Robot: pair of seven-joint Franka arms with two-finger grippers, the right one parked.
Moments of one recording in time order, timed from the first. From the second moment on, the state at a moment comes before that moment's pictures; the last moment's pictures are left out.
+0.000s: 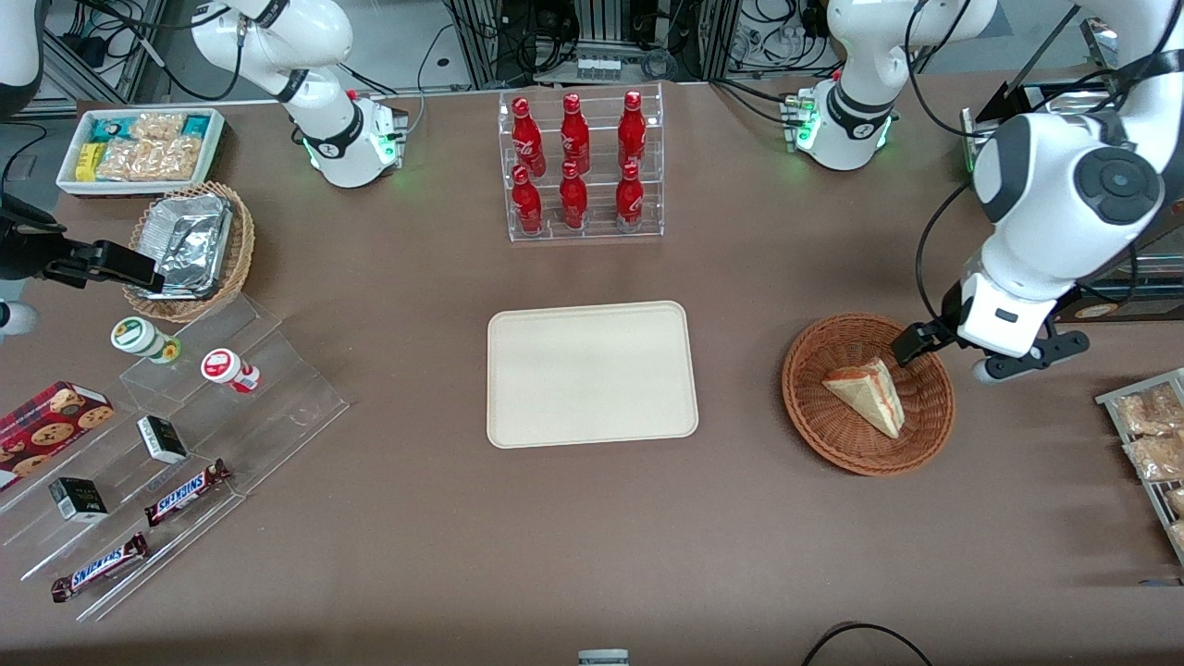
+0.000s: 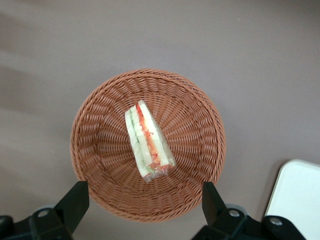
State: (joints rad) arm -0.05 0.01 -0.07 -2.10 0.02 2.22 -0.51
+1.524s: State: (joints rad) arm -0.05 0.17 -0.07 -2.34 0.02 2.67 -0.75
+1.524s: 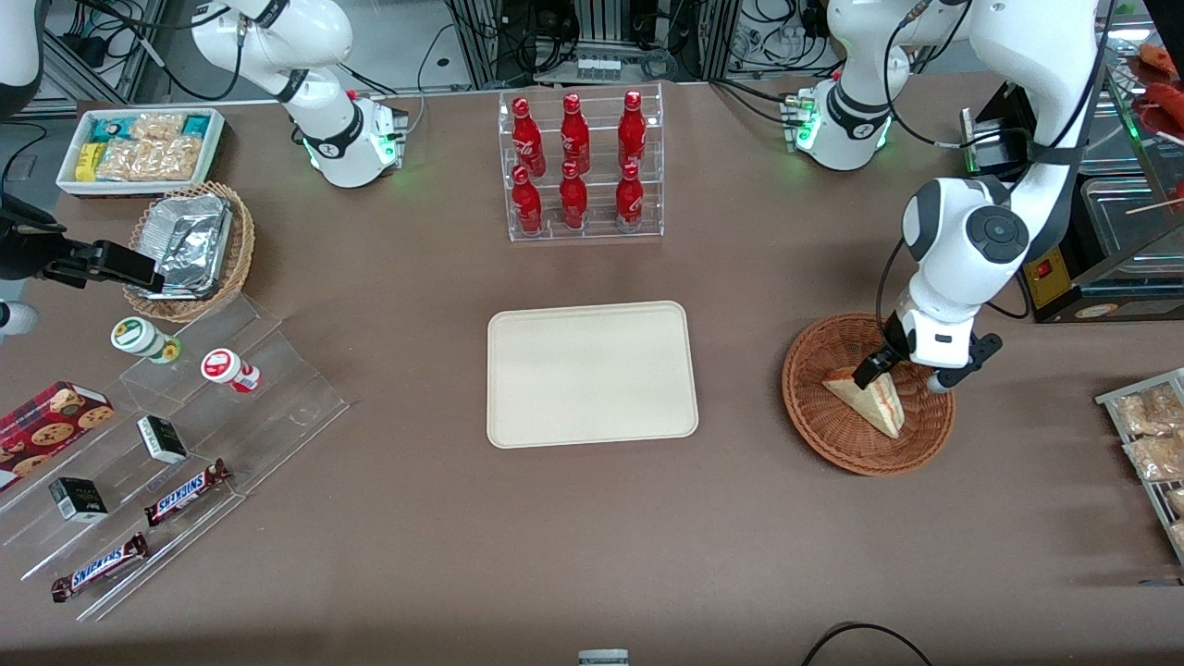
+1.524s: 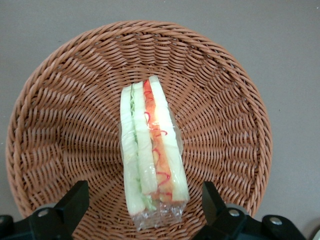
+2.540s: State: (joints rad) arm -0.05 0.18 -0.08 -2.26 0.03 2.64 -0.77
